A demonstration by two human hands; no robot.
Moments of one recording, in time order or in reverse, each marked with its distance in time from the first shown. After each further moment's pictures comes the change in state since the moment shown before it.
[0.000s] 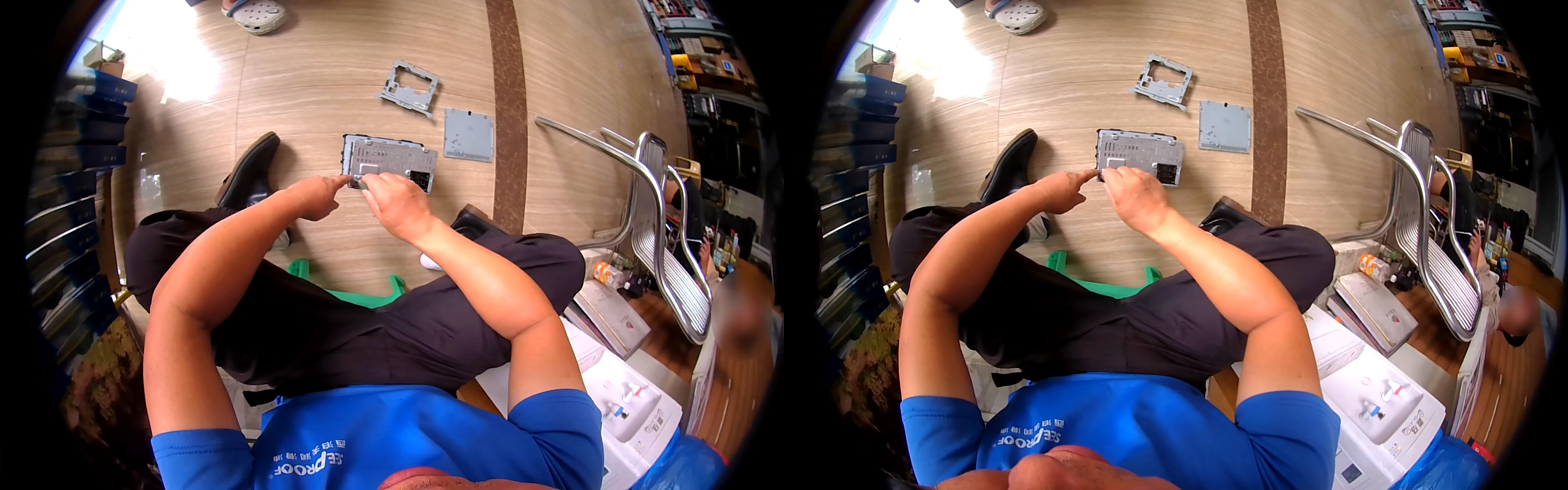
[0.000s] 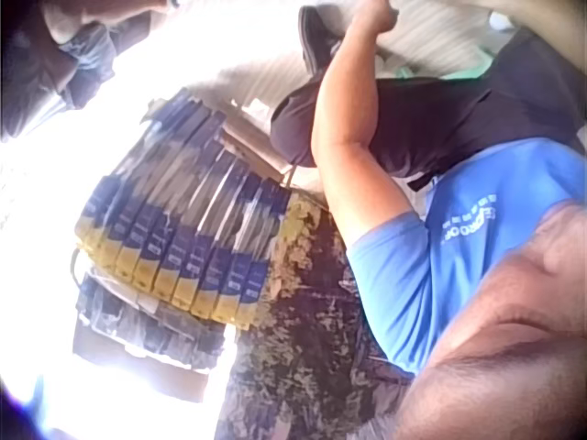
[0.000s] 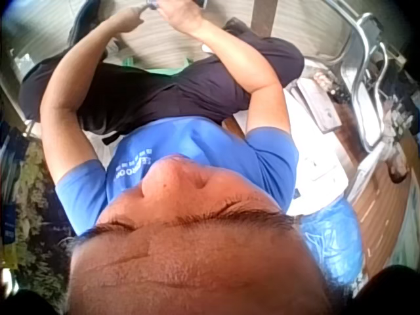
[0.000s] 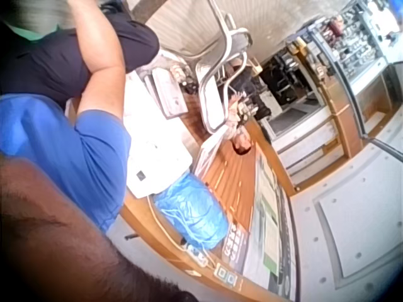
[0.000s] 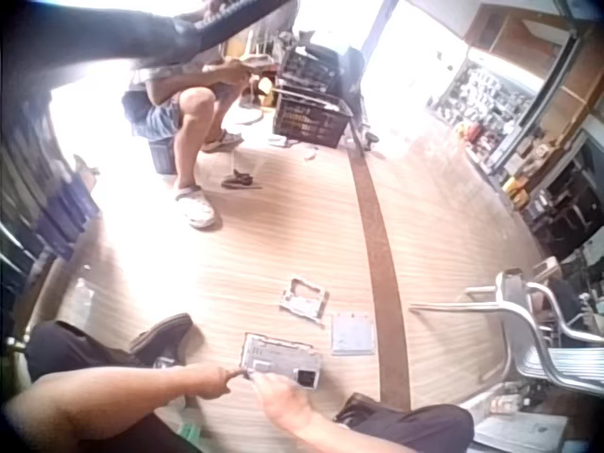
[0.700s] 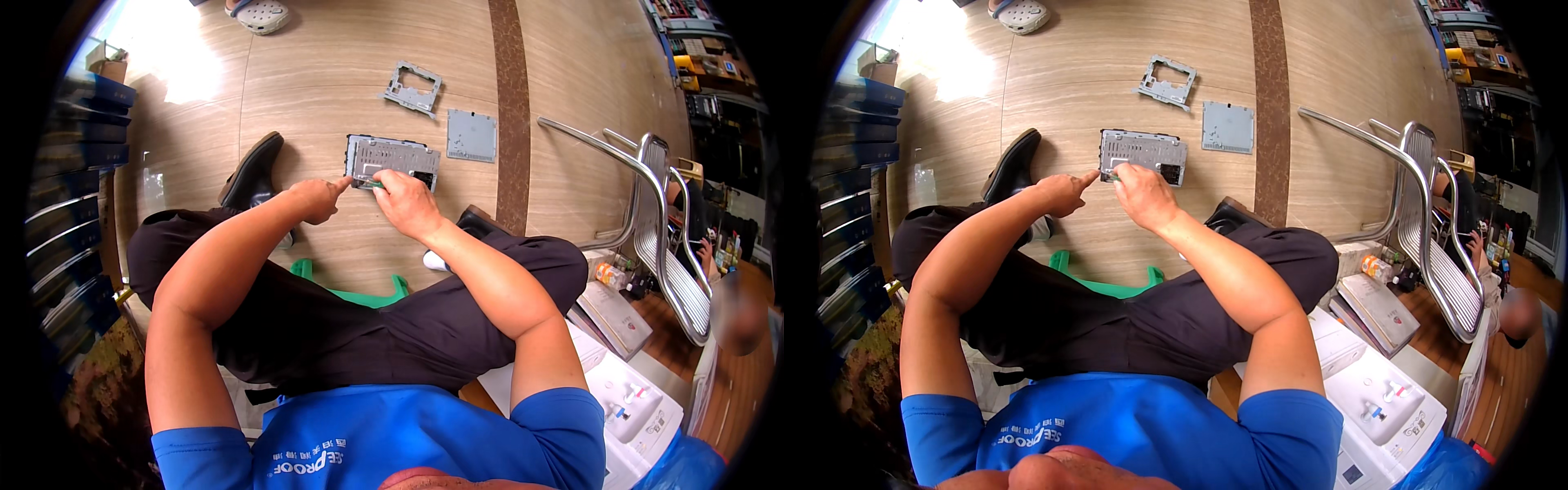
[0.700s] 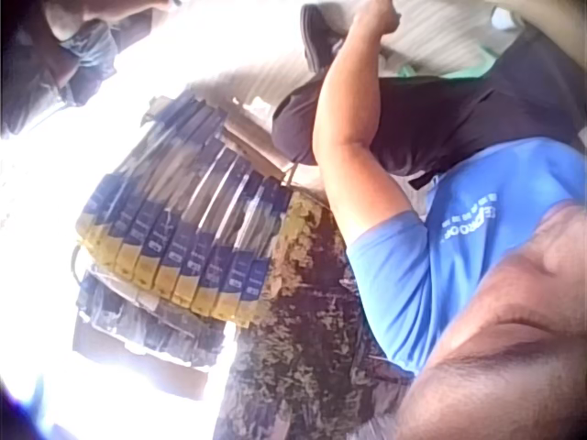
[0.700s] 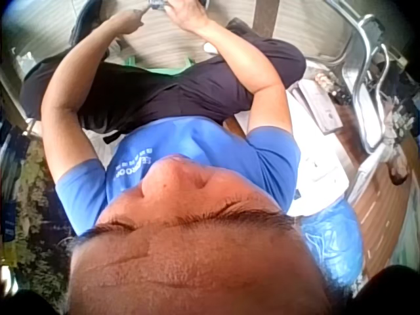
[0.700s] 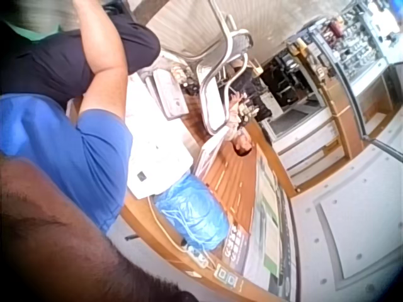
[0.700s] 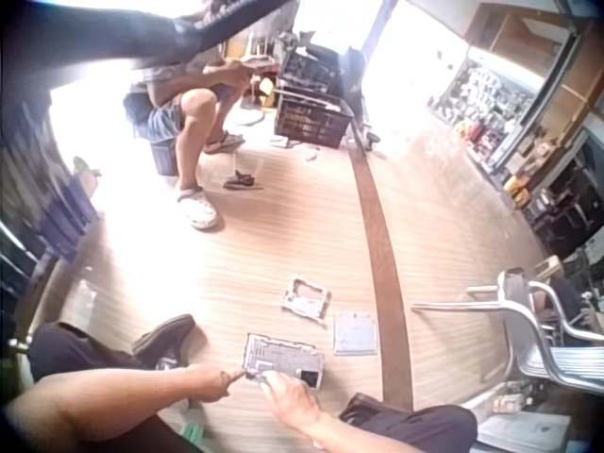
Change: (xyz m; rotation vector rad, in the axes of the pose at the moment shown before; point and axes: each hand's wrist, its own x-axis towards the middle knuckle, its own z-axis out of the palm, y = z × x) left_hand -0.011 0.016 -0.009 0.159 -0.106 -0.108; right_hand -0.001 0.005 -0.009 0.227 -0.035 0.180
